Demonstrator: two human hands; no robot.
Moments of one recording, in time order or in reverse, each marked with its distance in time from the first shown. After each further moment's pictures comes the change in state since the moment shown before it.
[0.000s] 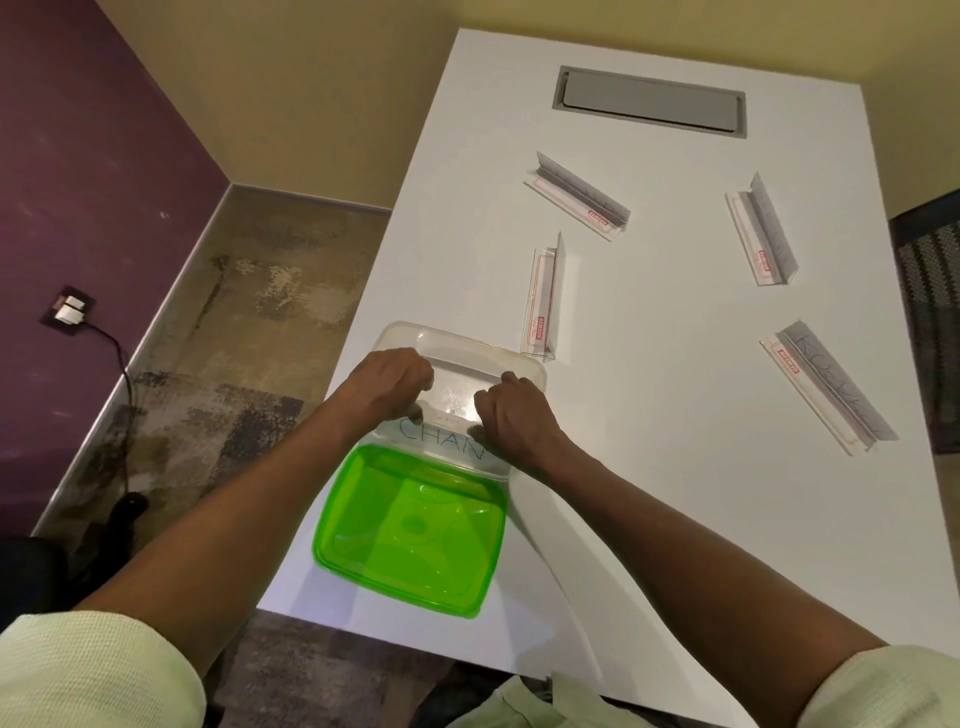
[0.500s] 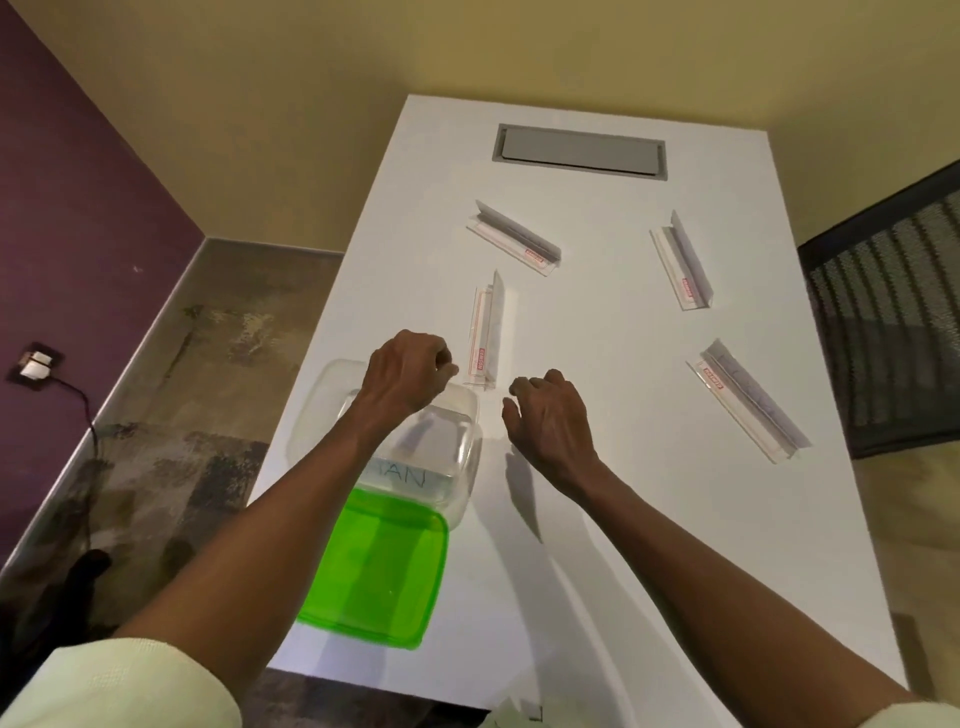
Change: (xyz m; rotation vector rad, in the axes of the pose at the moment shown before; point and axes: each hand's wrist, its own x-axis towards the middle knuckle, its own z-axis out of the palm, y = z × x) left_hand 0.030 0.095 -0.054 -0.391 0.477 -0.126; right_hand -0.063 0.087 -0.037 0.063 0.356 0.311
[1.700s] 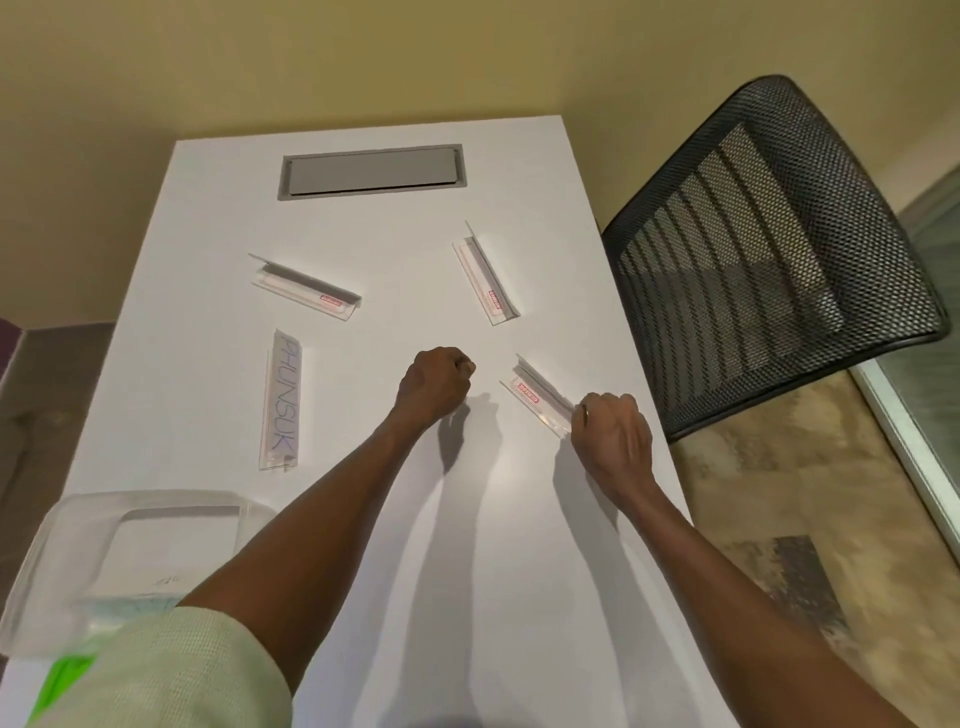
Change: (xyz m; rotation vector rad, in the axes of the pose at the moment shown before) left_hand 0.130 0.283 0.146 -0.302 -0.281 -0.037; right_hand -0.060 0.326 -0.060 -0.075 0.014 0.588
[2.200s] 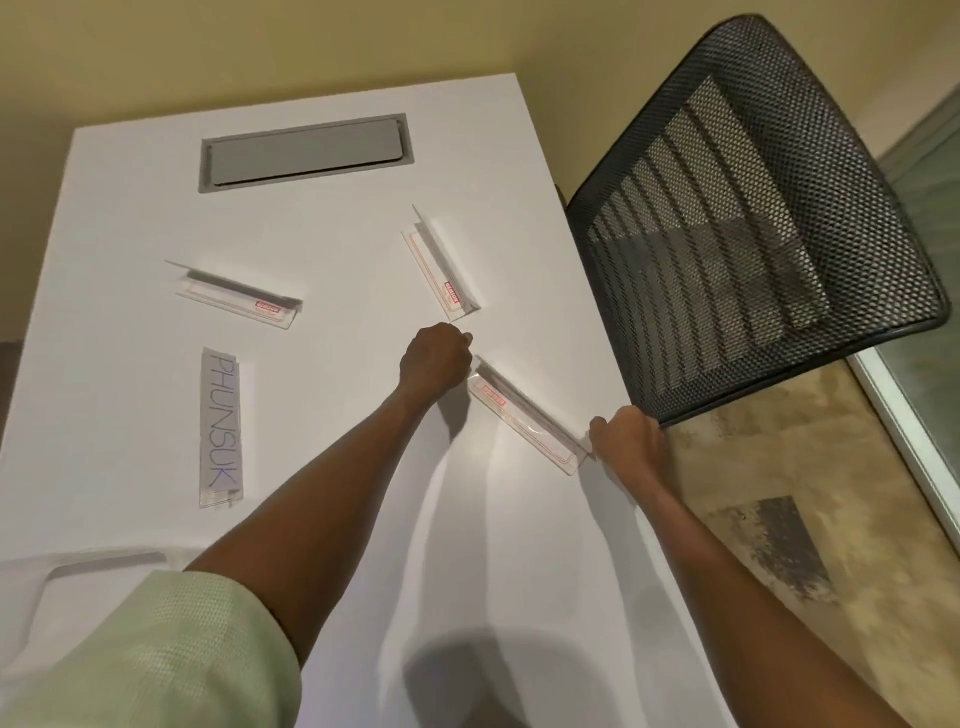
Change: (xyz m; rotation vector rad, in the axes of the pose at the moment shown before) left_hand 0.069 0.048 0.045 0.165 -0.052 -0.017; right_hand 0.036 0.063 0.026 0.229 -0.274 0.592
